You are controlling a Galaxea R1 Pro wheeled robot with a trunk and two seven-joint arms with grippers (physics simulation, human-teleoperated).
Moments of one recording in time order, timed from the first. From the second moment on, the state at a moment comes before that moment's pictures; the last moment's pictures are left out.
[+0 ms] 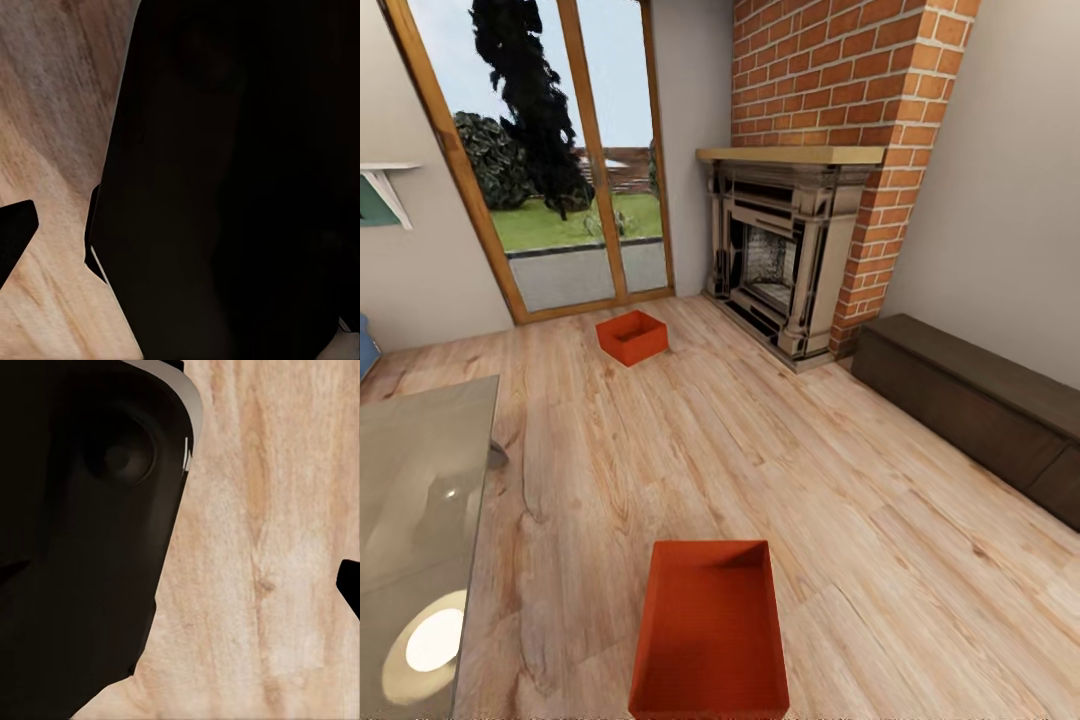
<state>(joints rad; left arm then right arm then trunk) 0.00 0.01 0.00 -0.17 0.29 0.01 0.01 -0.11 -0.03 0.42 0.02 -0.15 -0.10 -0.10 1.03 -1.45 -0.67</state>
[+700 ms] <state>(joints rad) 0.00 0.01 0.00 -0.17 0.29 0.01 0.01 -0.11 -0.03 0.42 0.02 -0.15 -0.12 -0.09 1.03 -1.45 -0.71</state>
